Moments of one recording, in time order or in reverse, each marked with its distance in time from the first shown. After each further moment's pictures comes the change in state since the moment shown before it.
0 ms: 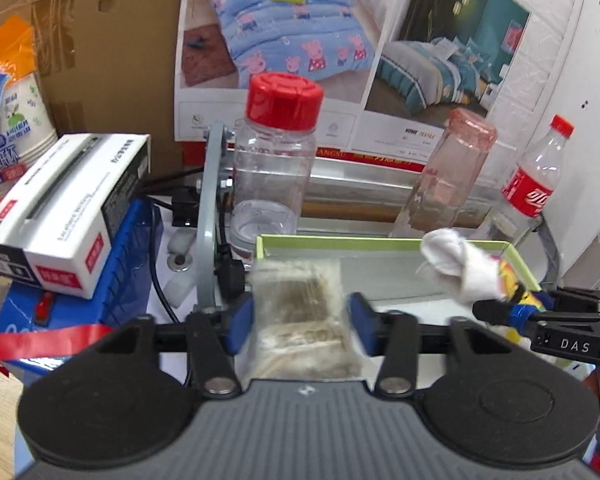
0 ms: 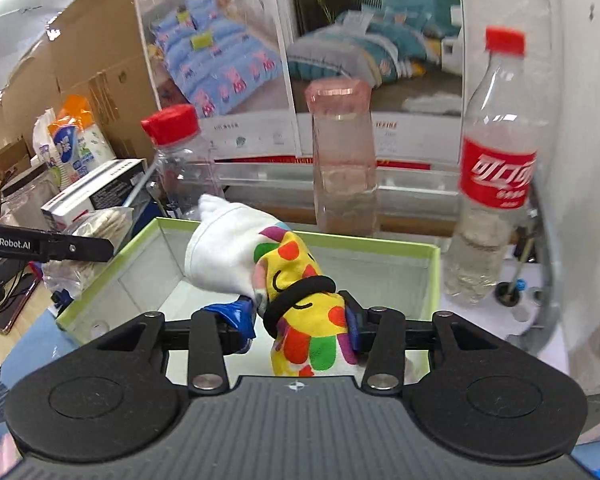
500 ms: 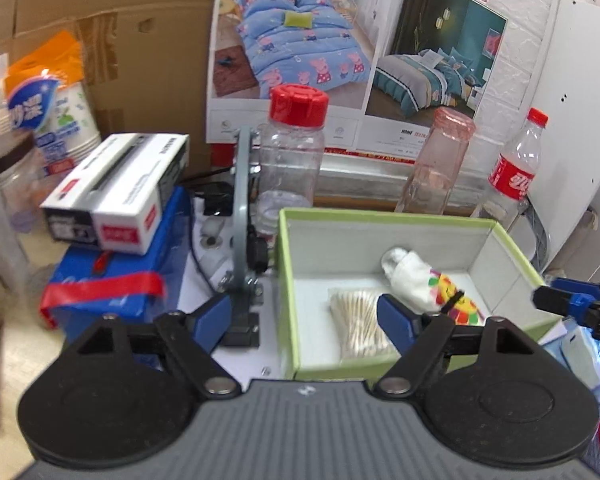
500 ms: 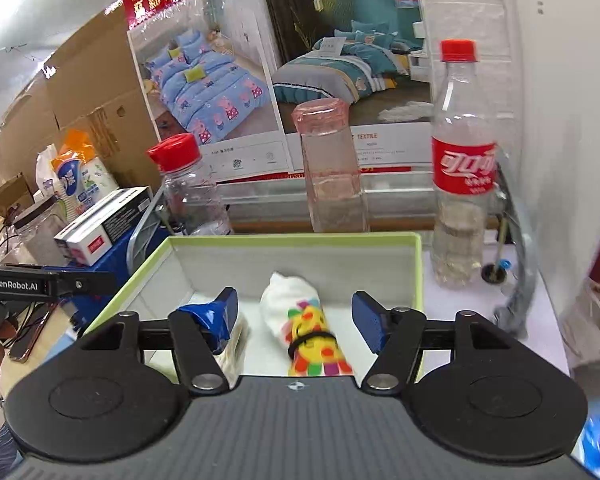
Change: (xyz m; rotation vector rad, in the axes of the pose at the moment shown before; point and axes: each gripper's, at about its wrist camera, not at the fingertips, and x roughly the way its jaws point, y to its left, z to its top) left arm -0.071 0.001 -0.041 0.025 -0.053 0.055; right arm -0.056 0.011 -0.021 0.079 -0.081 -0.025
